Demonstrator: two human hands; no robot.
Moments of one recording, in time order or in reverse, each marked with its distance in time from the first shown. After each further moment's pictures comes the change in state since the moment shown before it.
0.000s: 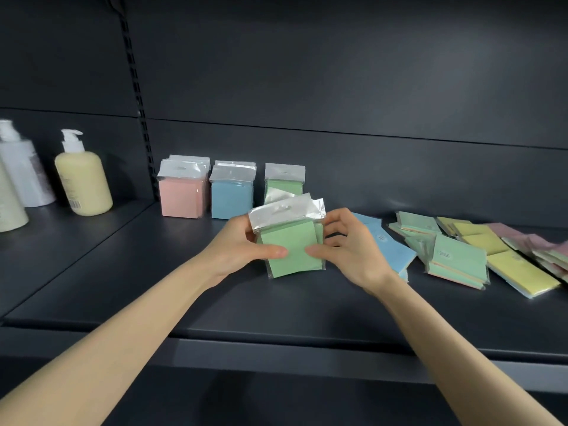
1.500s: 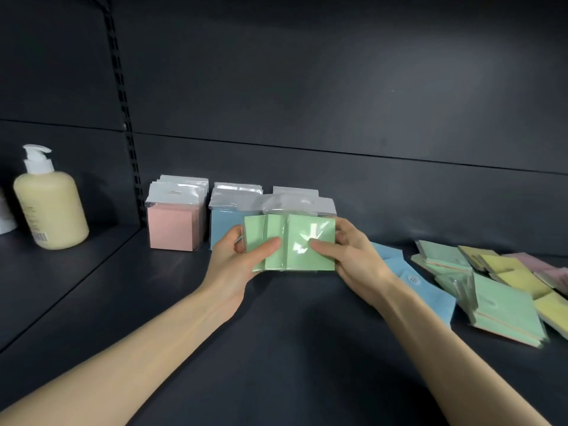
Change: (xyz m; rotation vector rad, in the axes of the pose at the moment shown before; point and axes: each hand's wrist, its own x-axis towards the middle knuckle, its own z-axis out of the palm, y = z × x) left_hand 0.057 -0.025 -0.023 -0.518 0.287 -0.091; right_hand 0.088 0.011 0.028 0.490 -0.006 0.168
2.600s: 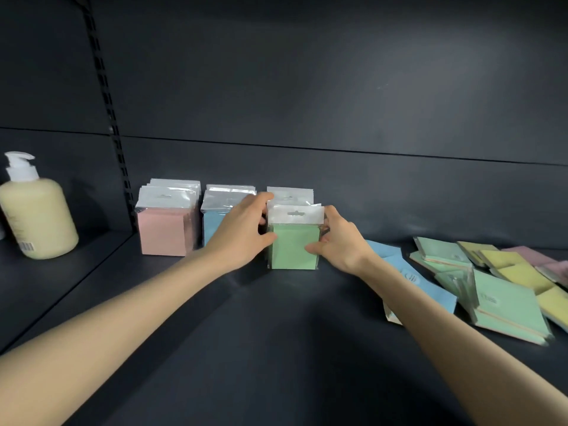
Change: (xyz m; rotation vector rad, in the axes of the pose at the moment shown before) left_hand 0.060 0.019 0.004 1.165 -0.153 0.511; right_hand 0.036 -0.008 -0.009 -0.915 0.034 -0.113
